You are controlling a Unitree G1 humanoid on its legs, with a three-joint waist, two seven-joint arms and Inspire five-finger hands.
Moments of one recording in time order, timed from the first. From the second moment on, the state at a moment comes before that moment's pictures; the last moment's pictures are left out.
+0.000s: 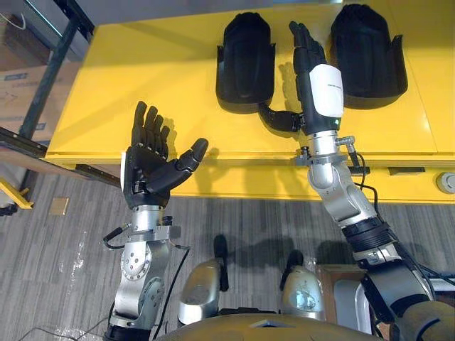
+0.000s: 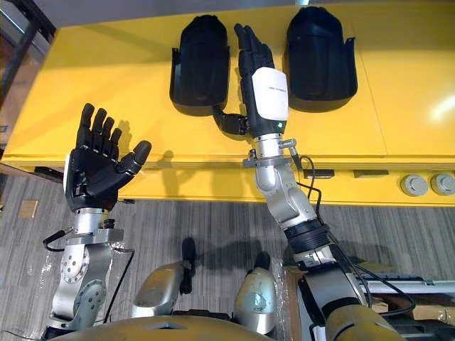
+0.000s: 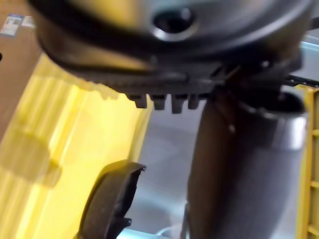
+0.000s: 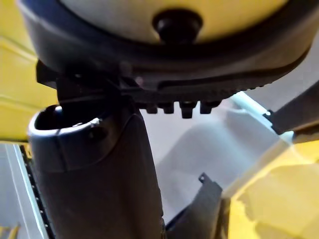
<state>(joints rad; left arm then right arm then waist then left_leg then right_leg) 0.21 0.16 -0.13 -0.36 -0.43 -0.30 0.12 -0.47 -0.40 0.24 0.08 -0.62 -0.15 -0.48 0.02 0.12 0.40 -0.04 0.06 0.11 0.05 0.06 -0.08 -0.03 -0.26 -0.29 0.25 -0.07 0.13</state>
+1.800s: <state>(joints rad) 0.21 0.12 -0.17 -0.50 -0.49 -0.35 0.17 0.46 -0.04 -0.01 -0.26 0.22 -0.30 -0.17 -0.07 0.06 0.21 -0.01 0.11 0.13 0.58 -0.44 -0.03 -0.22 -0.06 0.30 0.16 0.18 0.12</state>
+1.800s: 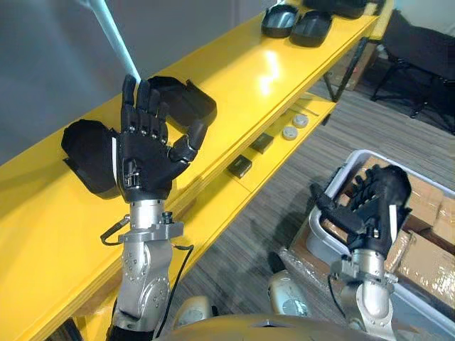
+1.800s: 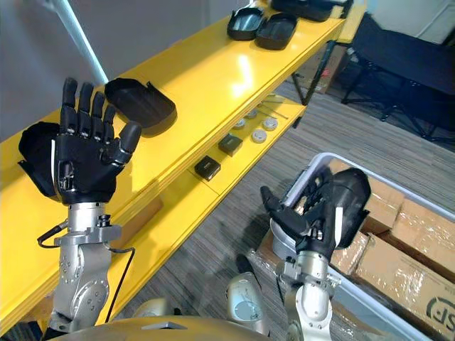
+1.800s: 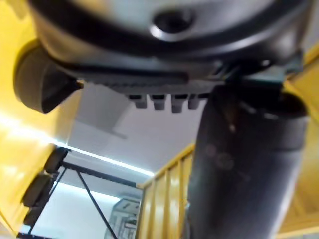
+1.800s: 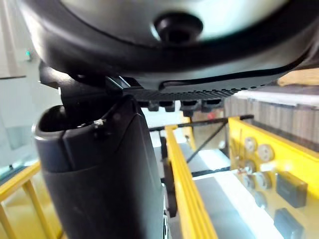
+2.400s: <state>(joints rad) 0.28 0.01 -0.29 -0.33 -0.66 -0.27 0.10 0.18 -0.20 0.24 0.11 0.12 -0.15 -0.26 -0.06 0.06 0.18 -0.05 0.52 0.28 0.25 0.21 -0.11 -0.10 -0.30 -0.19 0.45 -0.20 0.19</state>
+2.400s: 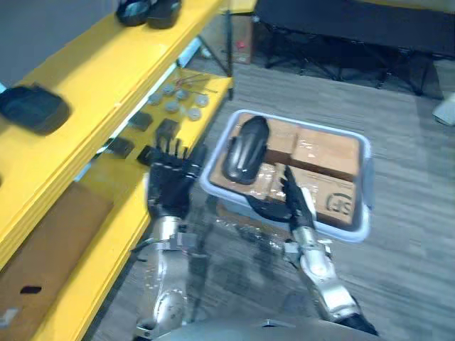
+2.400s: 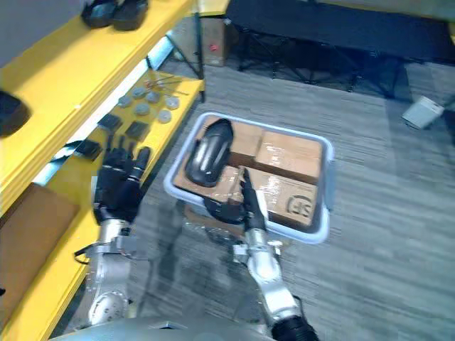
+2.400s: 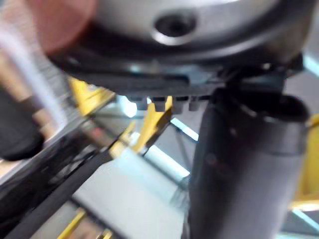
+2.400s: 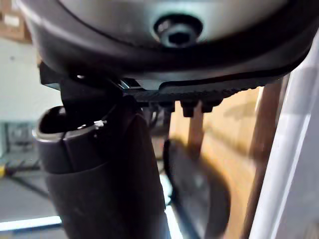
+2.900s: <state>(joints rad) 0.26 0.09 -0.33 -0.31 -0.65 -0.28 0.03 0.13 -0.17 0.15 0.08 0.17 -0.10 -0.34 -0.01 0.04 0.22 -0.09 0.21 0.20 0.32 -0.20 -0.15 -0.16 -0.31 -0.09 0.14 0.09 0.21</state>
